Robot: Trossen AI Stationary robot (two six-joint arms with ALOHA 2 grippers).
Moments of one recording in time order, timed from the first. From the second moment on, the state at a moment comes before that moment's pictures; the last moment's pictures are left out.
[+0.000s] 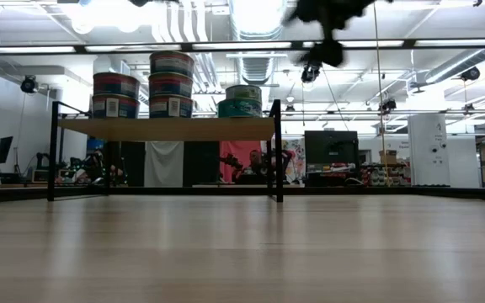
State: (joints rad) left arm 0.73 1.34 1.89 -1.02 0.35 -0.07; right arm -0.36 1.37 1.30 -0.52 -0.37 0.43
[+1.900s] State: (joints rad) left arm 0.52 1.39 1.93 -0.68 -0.02 0.10; right arm 0.94 1.32 0.70 -0.64 -0.37 1.25
